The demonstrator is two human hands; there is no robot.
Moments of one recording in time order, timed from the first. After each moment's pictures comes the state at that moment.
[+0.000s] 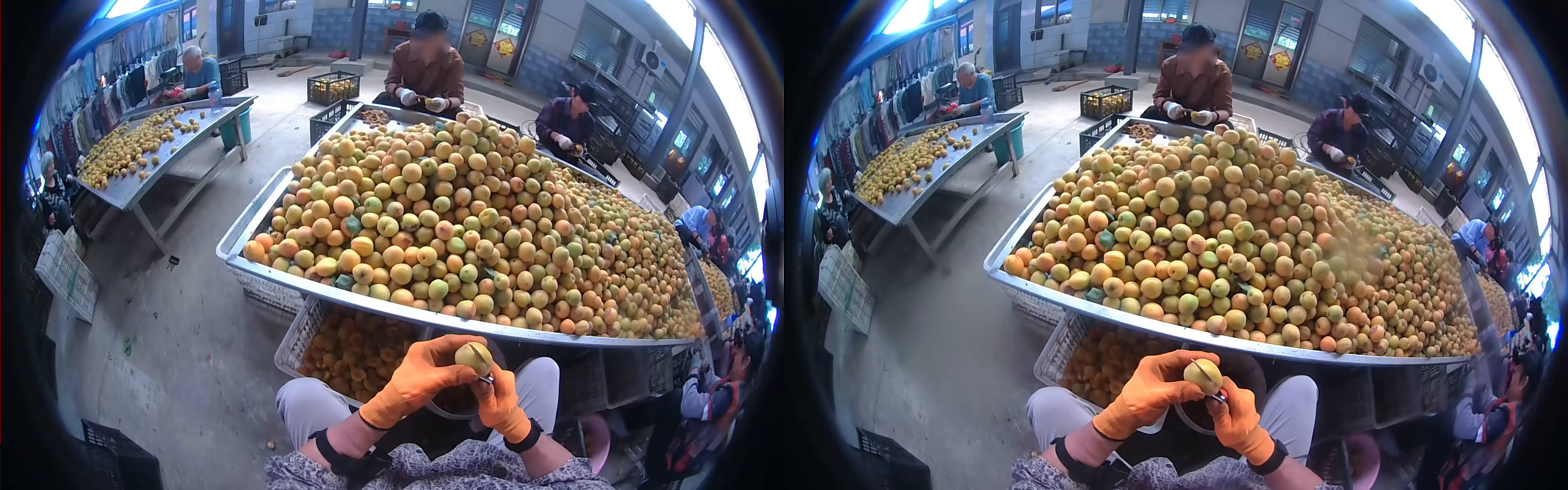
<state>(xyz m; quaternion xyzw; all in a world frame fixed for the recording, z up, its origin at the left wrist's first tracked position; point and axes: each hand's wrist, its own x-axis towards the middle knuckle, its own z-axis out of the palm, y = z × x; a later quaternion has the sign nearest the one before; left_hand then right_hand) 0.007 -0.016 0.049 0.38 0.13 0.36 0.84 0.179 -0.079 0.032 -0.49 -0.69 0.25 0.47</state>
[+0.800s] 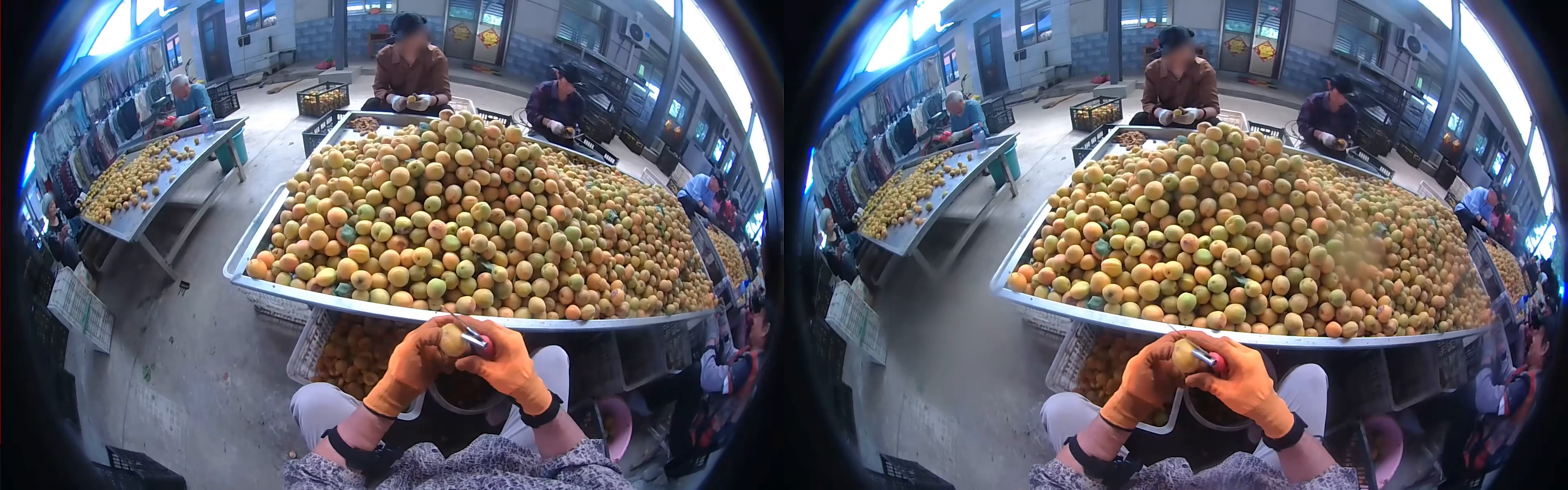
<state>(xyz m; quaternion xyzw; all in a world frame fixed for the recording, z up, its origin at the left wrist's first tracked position) 0.023 0.001 0.009 0.54 0.19 0.50 0.65 0.189 -0.047 0.079 -0.50 -0.69 0.28 0.44</state>
